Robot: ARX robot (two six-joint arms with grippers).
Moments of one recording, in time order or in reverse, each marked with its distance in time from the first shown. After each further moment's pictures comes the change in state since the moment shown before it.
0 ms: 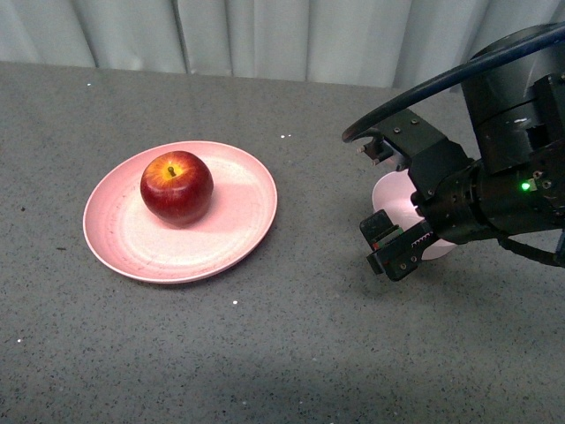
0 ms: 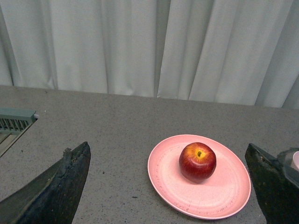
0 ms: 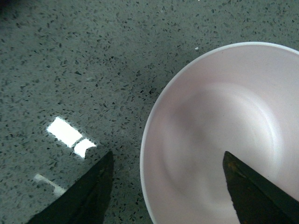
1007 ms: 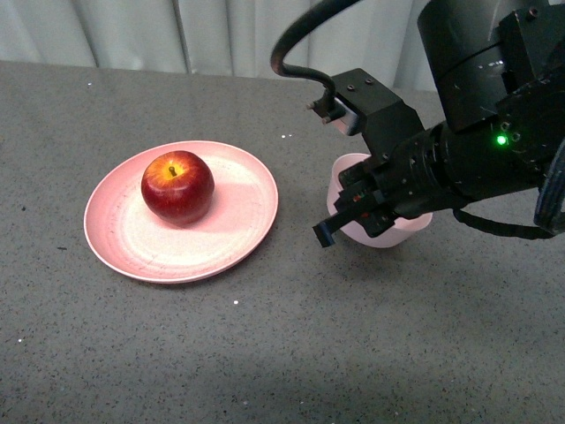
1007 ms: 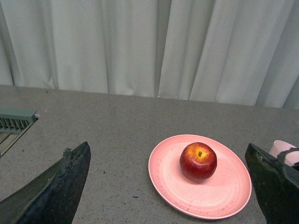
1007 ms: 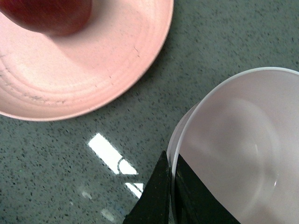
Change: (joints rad) left arm 0.000 0.000 0.000 0.000 0.000 0.000; right arm 0.098 -0.068 0.072 -0.067 -0.172 0.098
